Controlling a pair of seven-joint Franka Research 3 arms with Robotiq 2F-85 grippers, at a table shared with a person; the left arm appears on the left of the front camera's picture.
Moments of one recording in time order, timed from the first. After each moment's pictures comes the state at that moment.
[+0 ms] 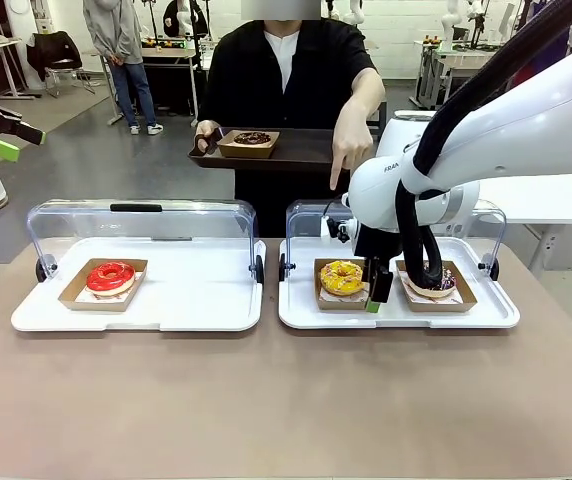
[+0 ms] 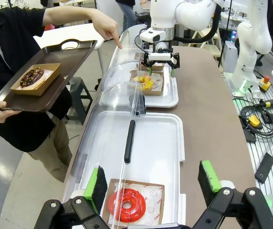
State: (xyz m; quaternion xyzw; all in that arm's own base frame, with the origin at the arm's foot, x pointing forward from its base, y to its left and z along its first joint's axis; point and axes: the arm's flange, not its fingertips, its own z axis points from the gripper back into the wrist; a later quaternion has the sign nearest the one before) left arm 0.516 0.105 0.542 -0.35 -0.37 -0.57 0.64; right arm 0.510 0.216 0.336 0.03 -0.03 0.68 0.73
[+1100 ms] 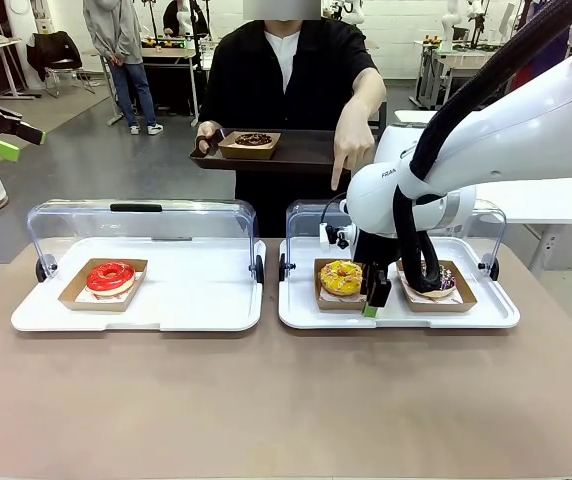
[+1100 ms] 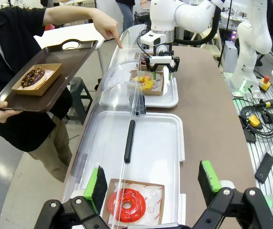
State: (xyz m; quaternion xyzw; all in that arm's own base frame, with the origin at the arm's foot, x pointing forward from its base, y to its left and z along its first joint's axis) left arm 0.516 0.105 0.542 -0.35 -0.37 -0.57 0.64; right arm 0.509 0.217 0.326 0.04 -0.02 0.69 0.72
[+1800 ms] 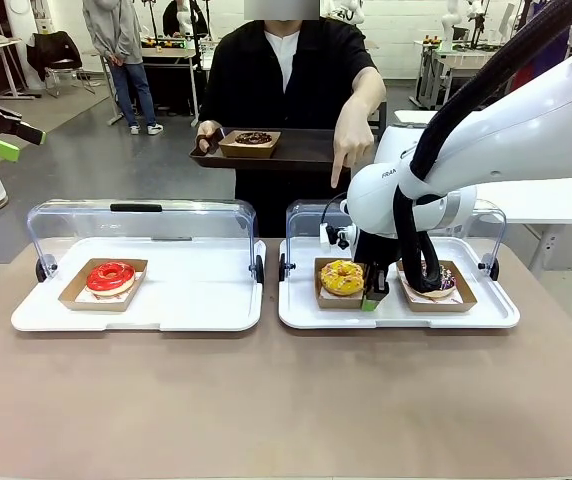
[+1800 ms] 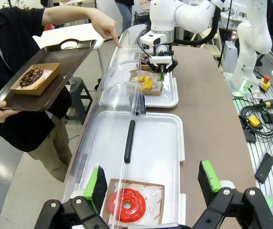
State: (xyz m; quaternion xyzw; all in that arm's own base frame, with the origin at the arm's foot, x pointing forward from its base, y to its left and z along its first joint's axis) left arm 0.516 0.105 0.542 -0.35 -0.37 -0.57 0.64; right arm 0.510 0.217 0.326 0.04 -0.02 0.69 0.72
